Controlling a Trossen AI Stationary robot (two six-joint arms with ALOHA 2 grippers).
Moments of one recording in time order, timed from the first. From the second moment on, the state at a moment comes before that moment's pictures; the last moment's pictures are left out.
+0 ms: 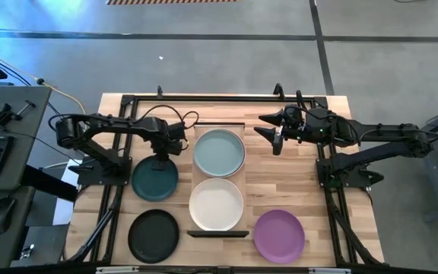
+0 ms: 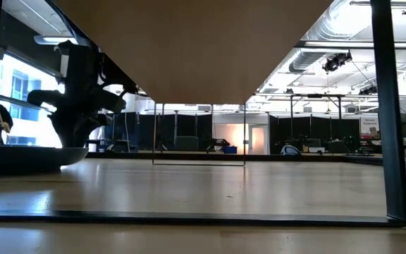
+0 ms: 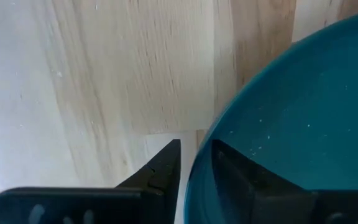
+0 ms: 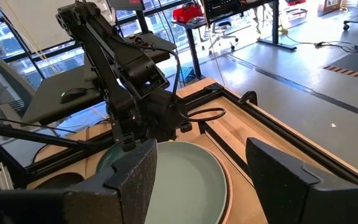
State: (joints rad) left arm 0.36 1.49 0.76 -0.86 0.08 0.44; right arm -0.03 0.98 0.96 -0.19 0.28 0.32
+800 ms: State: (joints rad) left arm 0.68 1.36 1.22 -1.31 -0.07 0.40; right arm -0.03 0.98 0.96 -0.19 0.23 0.31
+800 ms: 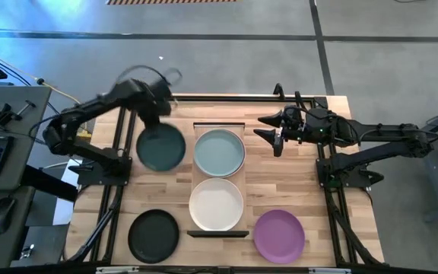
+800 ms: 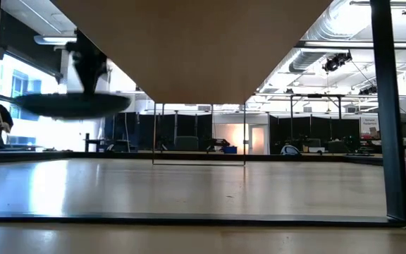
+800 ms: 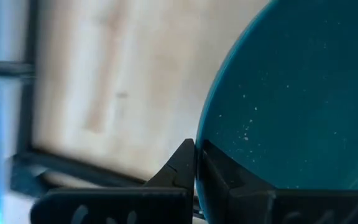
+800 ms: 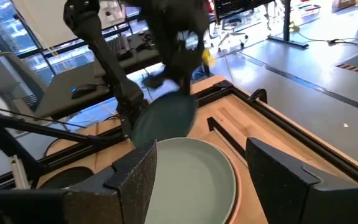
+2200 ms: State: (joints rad) left arm -0.23 1.79 1.90 -1.36 -0.05 -0.86; right arm -0.03 0.72 0.96 -0.66 0.18 0.32
